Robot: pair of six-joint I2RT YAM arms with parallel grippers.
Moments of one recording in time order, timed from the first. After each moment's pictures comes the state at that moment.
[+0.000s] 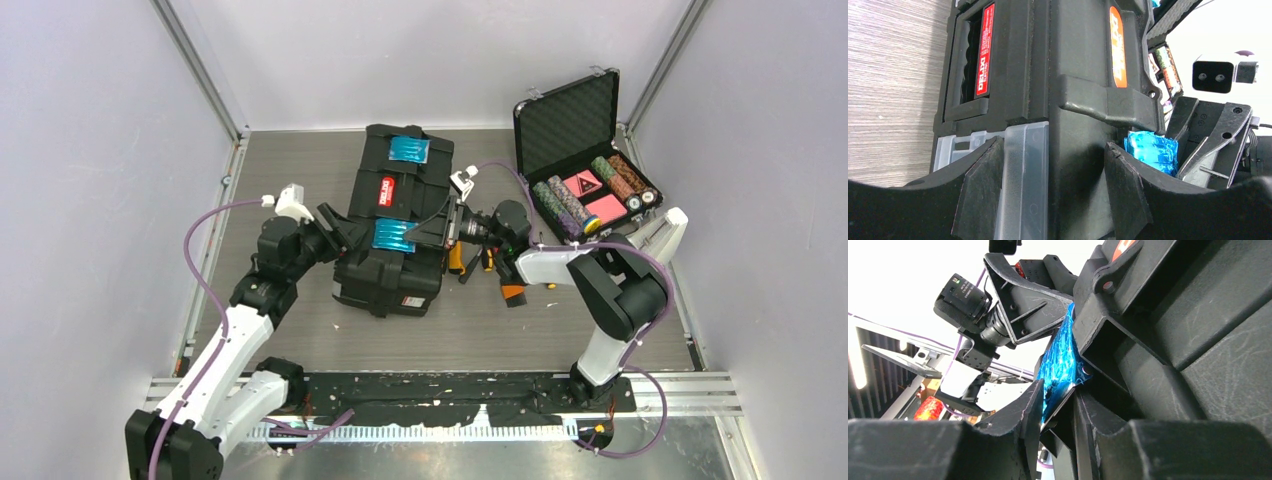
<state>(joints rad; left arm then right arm) -0.29 0.88 0.63 -0.12 0.14 -0.72 0.60 1.72 0.77 1.15 -0.79 1.29</state>
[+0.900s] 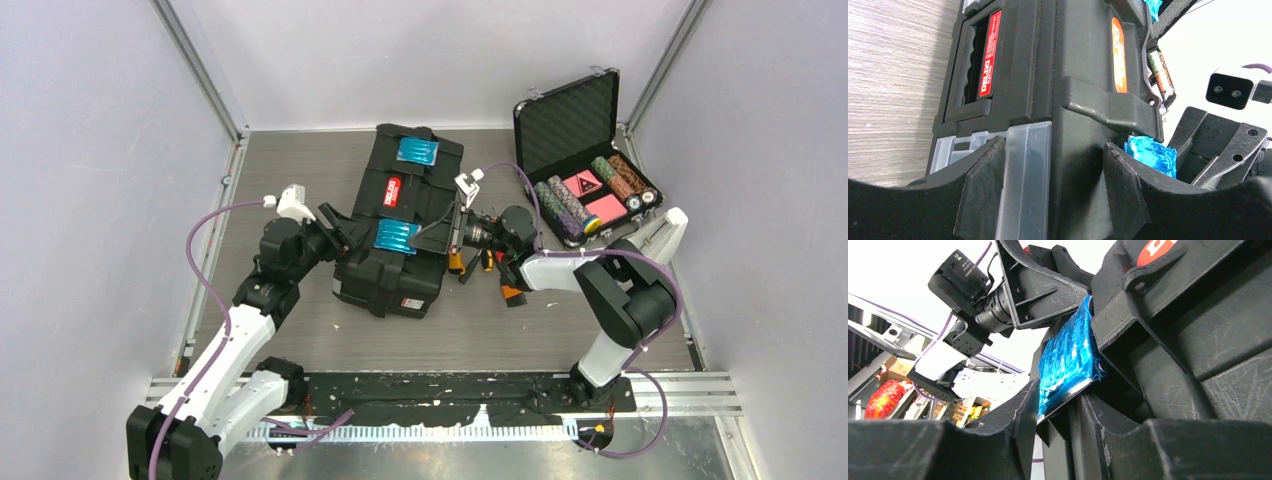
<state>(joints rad) -0.30 0.89 0.61 -0.06 0.12 -0.74 0.60 1.68 0.72 1.22 -0.79 1.17</state>
